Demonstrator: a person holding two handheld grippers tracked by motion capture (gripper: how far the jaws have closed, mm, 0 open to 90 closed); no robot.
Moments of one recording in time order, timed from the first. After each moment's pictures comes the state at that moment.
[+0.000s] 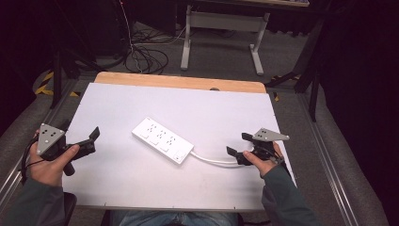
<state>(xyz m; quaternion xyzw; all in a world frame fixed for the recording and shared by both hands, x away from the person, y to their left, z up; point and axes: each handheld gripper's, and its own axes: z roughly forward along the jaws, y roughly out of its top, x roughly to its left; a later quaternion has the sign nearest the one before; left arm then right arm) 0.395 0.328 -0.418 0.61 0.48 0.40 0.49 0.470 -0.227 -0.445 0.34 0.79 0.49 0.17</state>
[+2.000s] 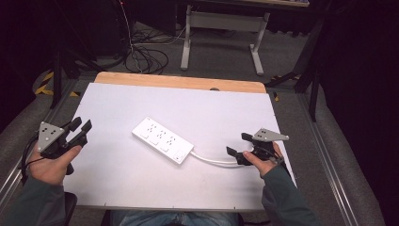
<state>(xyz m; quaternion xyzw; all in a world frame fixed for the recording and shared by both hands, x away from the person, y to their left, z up) 0.400 0.331 -0.418 0.61 0.49 0.39 0.48 0.470 -0.227 -0.445 0.33 0.79 0.49 0.17</state>
